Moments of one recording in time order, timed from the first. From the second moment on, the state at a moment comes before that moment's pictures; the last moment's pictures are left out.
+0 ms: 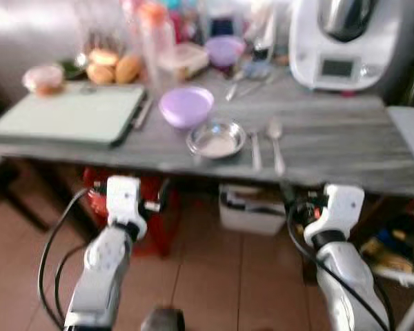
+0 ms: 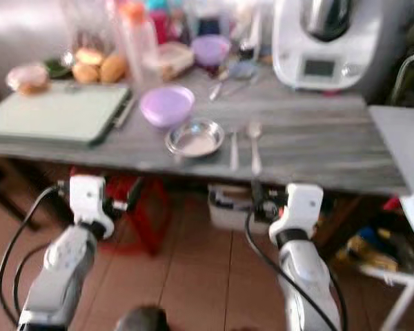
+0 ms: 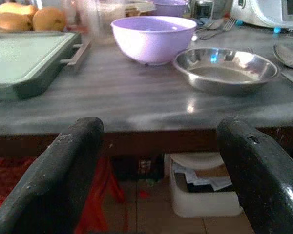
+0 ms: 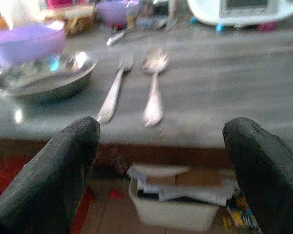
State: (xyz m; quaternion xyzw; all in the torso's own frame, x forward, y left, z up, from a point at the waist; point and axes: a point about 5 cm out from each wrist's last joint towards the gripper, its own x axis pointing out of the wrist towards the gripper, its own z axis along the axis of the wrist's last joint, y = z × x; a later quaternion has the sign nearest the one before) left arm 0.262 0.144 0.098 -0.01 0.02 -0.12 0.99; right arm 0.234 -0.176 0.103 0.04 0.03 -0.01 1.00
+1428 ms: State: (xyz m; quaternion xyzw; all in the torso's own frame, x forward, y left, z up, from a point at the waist) left arm 0.261 0.141 0.098 -0.02 0.02 -0.14 0.99; right arm 0.247 -0.172 0.102 0.05 0.03 -0.02 1.00
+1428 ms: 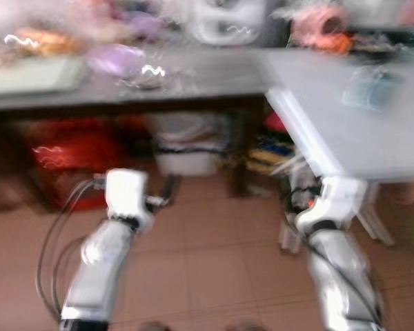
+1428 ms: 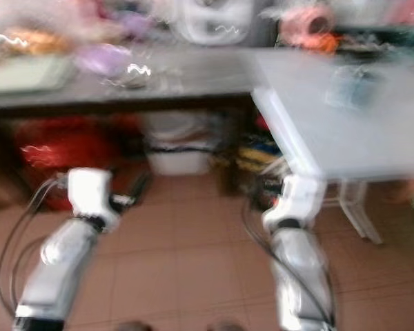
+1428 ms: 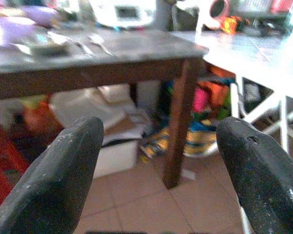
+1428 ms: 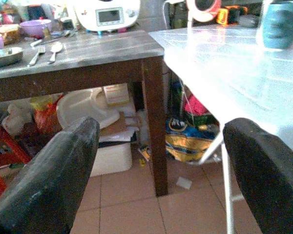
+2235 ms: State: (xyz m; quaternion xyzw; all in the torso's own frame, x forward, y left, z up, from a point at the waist) left arm 0.262 0.126 0.104 -0.03 0.00 -0.17 0.99; right arm 0.256 -0.181 0.106 0.04 0.02 -0.02 1.00
